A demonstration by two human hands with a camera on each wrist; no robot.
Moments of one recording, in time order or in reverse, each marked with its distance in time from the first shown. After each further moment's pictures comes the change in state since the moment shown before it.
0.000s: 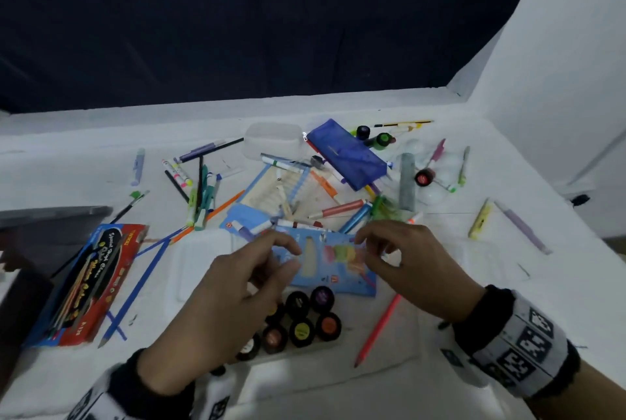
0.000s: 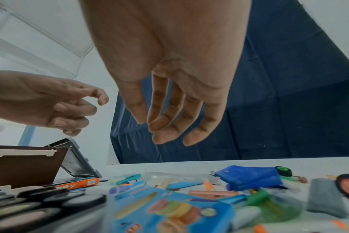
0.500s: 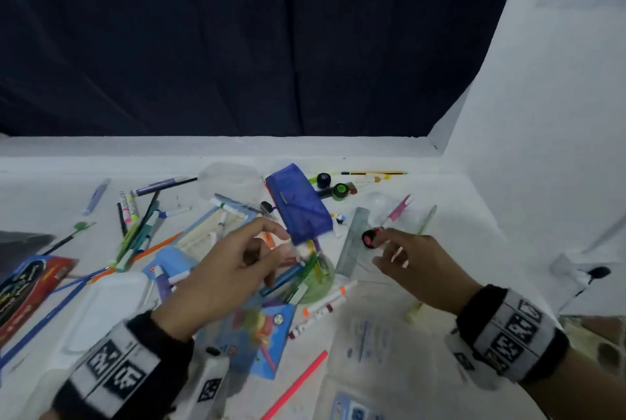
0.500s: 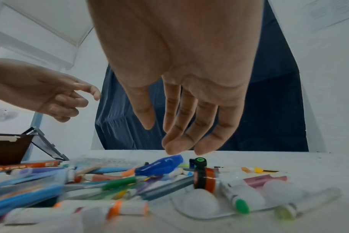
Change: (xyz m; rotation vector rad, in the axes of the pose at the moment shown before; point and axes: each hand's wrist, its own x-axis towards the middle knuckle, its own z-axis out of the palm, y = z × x) left_hand 0.143 0.050 0.098 -0.115 0.065 -0.192; right_hand 0.040 0.175 -0.113 -0.052 -0.125 0.147
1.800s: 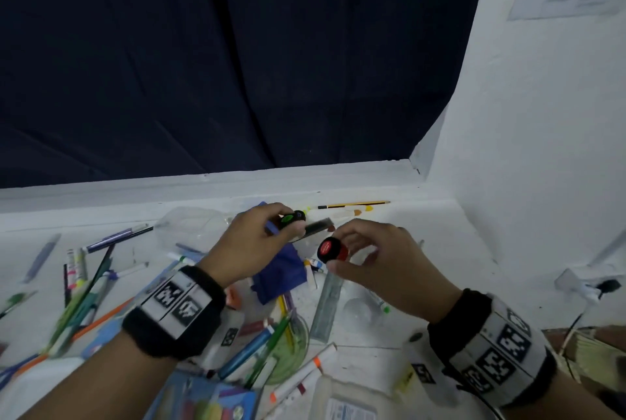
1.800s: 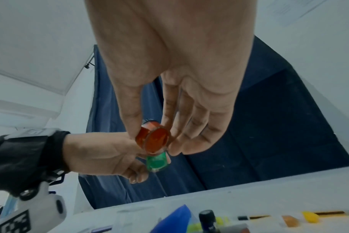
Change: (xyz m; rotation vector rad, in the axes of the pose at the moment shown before) left_hand 0.169 0.007 0.026 0.351 0.018 0.159; right_hand 0.068 -0.004 -0.039 0.298 0.113 -0.093
